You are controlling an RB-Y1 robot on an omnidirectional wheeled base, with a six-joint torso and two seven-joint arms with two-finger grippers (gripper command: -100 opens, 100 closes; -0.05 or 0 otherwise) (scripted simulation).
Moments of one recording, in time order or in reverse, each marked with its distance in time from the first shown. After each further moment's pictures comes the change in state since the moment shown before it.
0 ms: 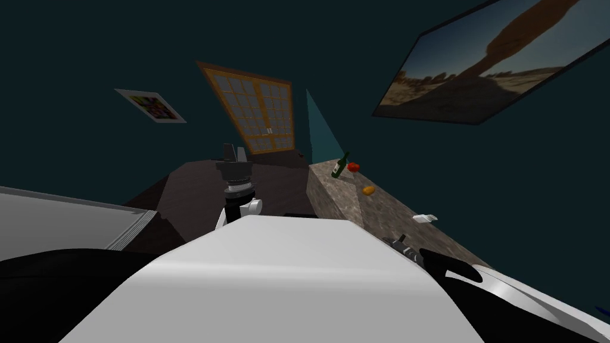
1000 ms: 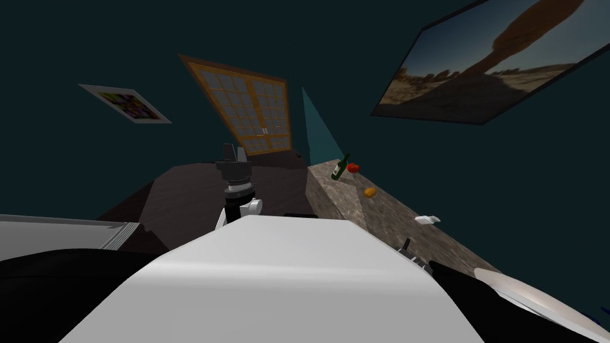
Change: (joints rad) left arm 0.000 0.000 0.000 0.000 0.000 0.000 0.000; right arm -0.031 0.017 0.105 0.140 0.019 -0.161 0.082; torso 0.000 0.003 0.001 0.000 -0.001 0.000
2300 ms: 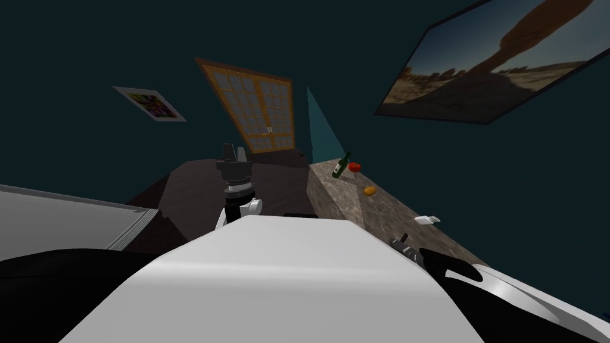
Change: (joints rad) left arm 0.000 0.000 0.000 0.000 0.000 0.000 0.000; right arm 0.036 -0.023 -0.113 -0.142 -0.026 0.159 -0.081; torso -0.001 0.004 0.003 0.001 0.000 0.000
